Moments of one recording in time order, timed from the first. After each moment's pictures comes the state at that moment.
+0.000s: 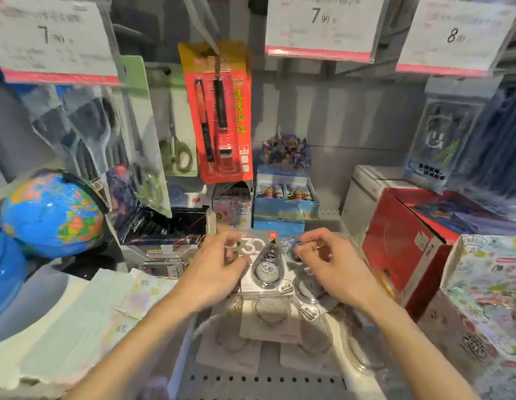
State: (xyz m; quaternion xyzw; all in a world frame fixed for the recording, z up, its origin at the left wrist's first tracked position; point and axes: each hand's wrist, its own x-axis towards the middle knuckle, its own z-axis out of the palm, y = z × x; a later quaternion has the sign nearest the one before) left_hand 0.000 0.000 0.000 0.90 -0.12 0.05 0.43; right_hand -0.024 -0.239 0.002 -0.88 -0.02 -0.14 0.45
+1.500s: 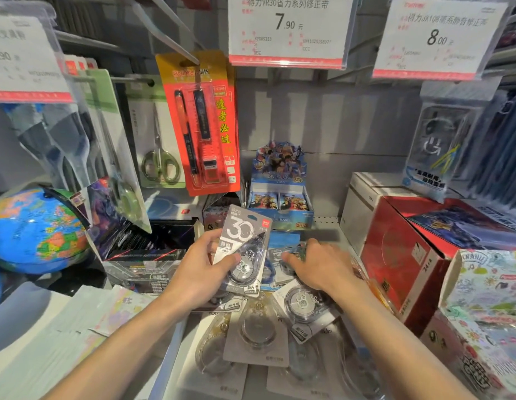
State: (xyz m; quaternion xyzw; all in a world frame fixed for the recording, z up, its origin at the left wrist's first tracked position) left_hand 0.024 -0.009 0.000 0.82 -0.08 0.03 0.57; right_hand 0.032 -0.245 0.005 -0.99 0.11 -0.01 0.10
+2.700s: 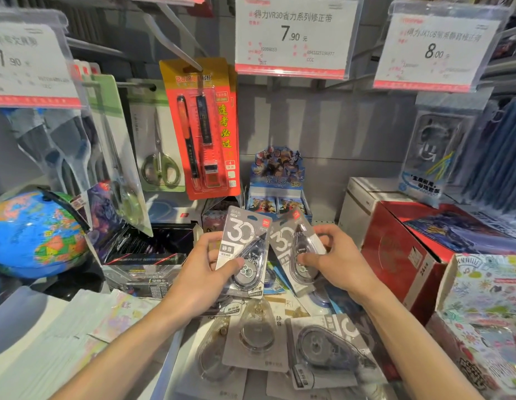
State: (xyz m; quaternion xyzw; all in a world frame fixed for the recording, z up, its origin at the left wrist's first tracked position) left_hand 0.022 -0.010 -0.004 0.79 -0.10 0.00 0.61; right_hand 0.013 -0.270 0.023 -0.85 0.06 -0.09 0.51
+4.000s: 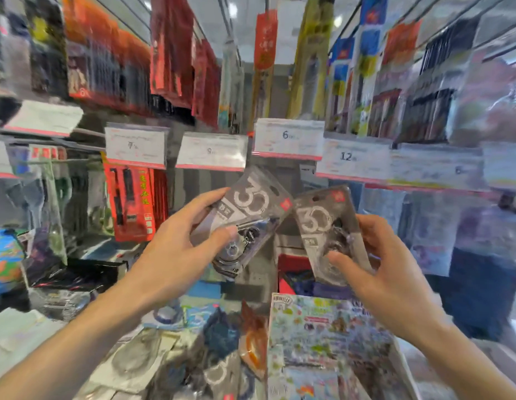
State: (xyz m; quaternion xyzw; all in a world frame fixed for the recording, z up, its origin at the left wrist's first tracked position) left_hand -0.113 -0.193 0.166 0.78 -0.26 0.28 0.49; right_hand -0.142 -0.484 0.151 -0.83 -0.13 -0.35 0.41
